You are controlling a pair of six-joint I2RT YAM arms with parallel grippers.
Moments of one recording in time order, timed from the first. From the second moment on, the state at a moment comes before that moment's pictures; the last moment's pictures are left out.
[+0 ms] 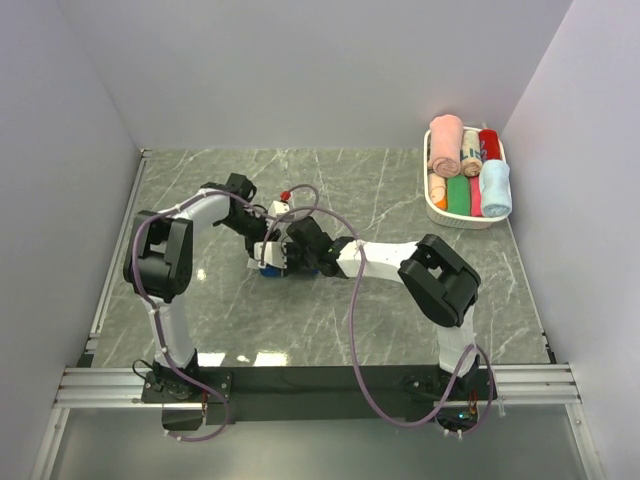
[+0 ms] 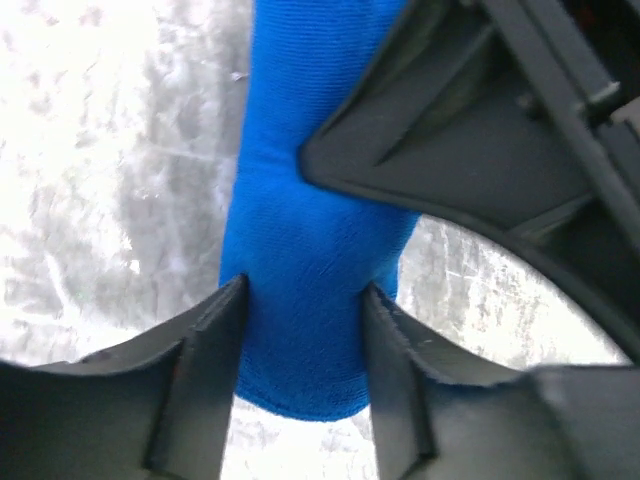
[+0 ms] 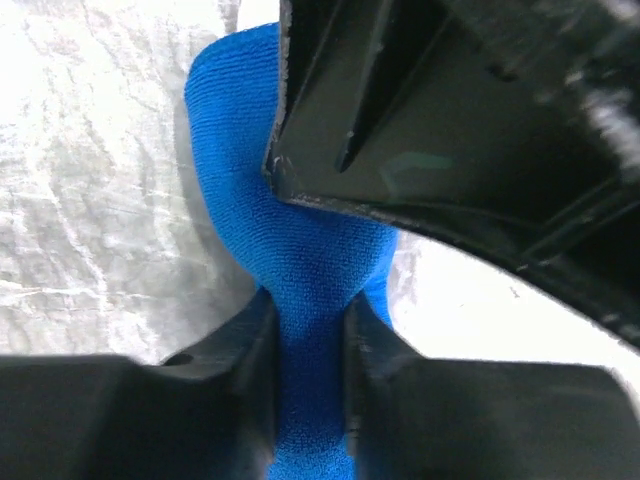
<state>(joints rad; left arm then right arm) -0.25 1.96 1.36 -0.83 0.76 0.95 0.89 1.95 1.21 -0.04 -0.13 -0.82</state>
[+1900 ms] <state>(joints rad) -0.03 1.52 1.51 -0.51 0.52 0.22 -0.27 1.89 1.72 -0.75 -0.10 -0.15</state>
